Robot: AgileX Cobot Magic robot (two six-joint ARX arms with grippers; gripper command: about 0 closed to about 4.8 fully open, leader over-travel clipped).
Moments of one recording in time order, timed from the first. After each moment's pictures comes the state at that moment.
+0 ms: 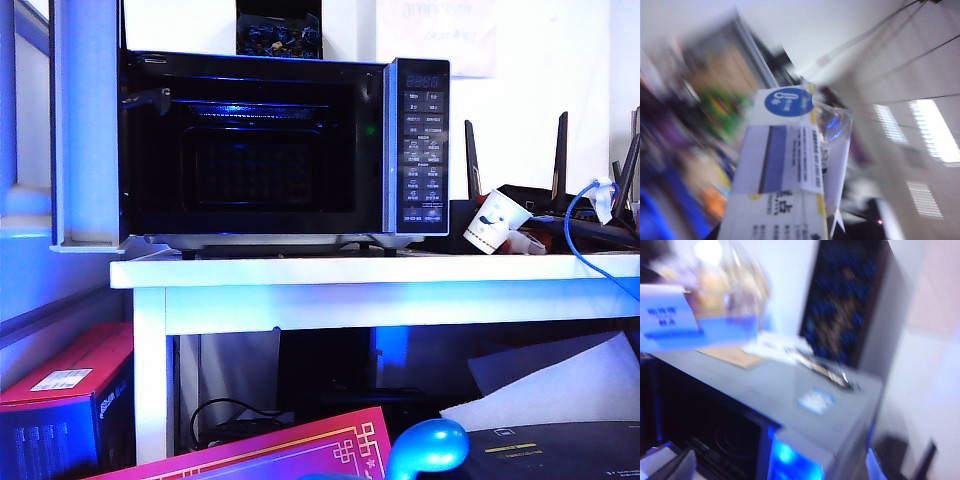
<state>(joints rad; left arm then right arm) -0.49 2.13 2.60 -0.25 0.62 -1.21 -0.12 1.48 1.66 0.01 -0.84 -0.06</state>
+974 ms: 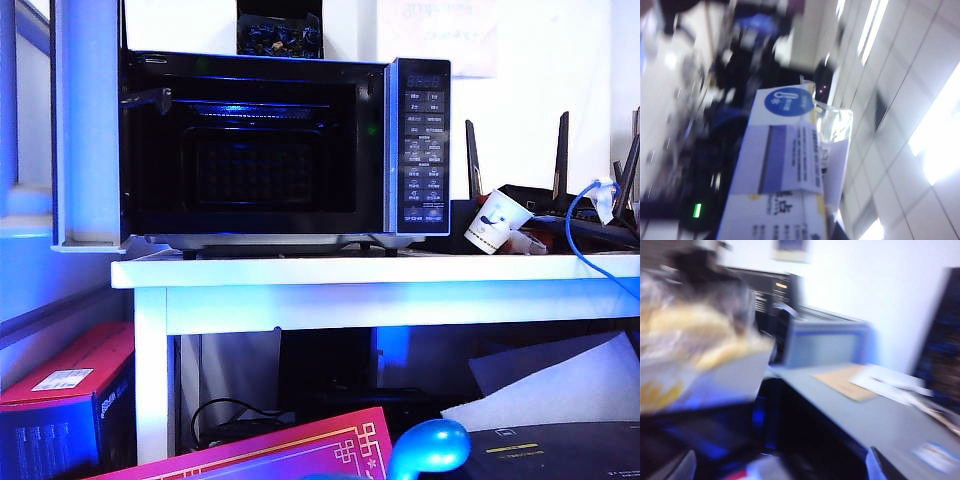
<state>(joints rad) -0.44 2.13 2.60 -0.09 1.32 -1.98 -0.13 1.49 1.66 0.25 -1.25 0.21</state>
